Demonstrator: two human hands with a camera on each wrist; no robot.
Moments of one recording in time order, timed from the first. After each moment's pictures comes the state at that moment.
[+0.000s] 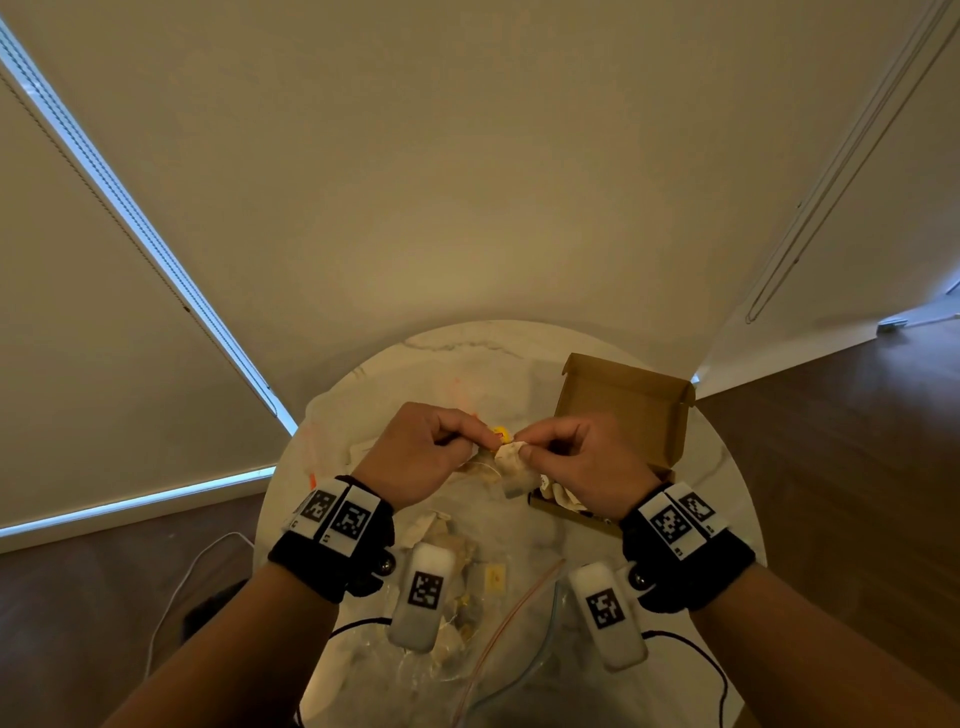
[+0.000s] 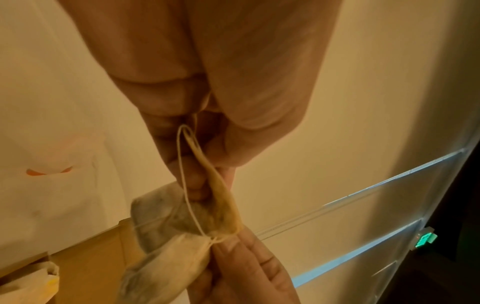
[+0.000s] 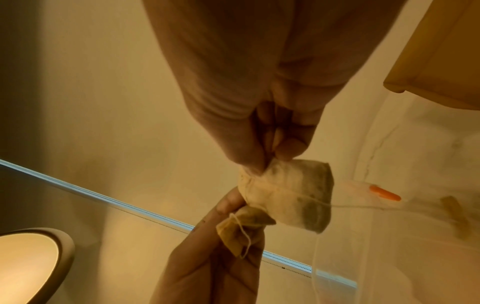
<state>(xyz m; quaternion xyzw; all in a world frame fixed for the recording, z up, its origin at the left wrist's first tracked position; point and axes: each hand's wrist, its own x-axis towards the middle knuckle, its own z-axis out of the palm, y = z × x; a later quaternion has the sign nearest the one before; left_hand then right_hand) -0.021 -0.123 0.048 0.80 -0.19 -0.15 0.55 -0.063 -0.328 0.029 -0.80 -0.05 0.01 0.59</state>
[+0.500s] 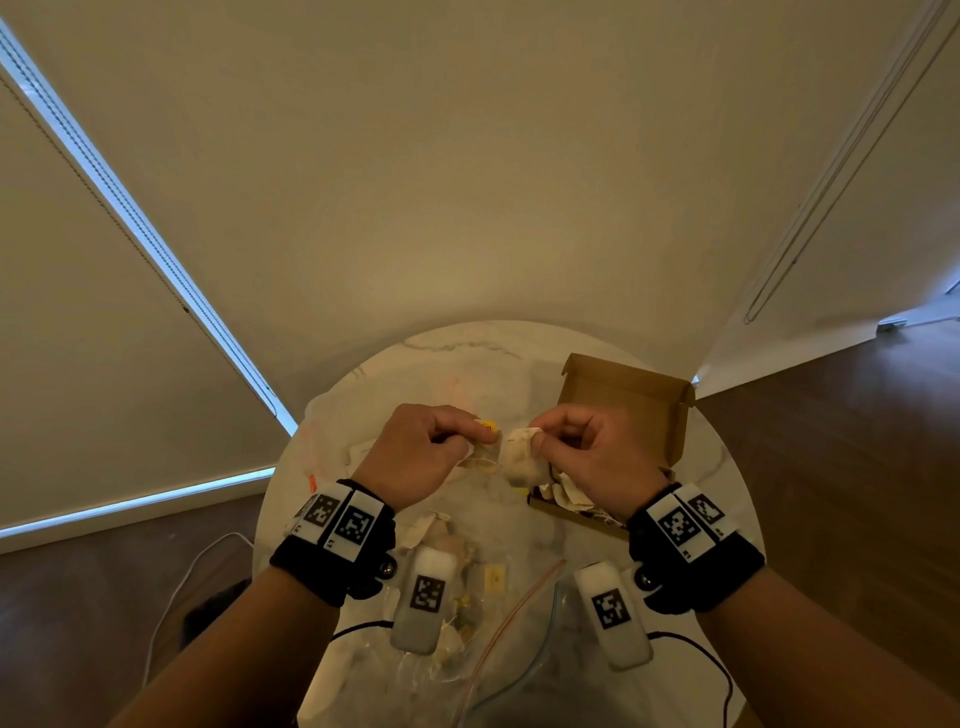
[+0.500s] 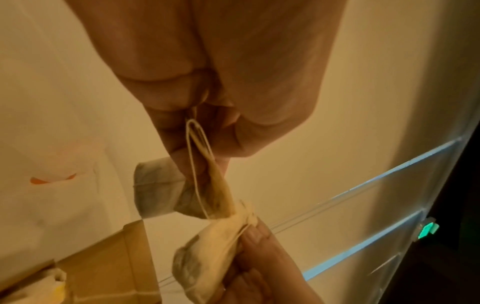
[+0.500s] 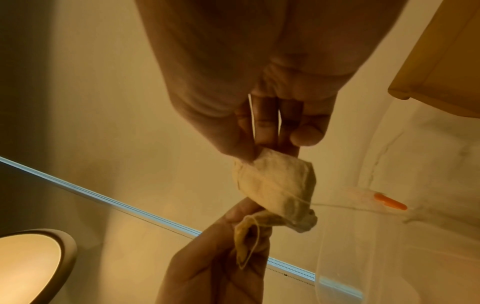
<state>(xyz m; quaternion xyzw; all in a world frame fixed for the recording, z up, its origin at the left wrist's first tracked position) -0.018 -0.123 0.041 0.81 -0.15 -0.12 0.56 -0.064 -0.332 0.034 -0.78 -0.02 -0.03 0.62</state>
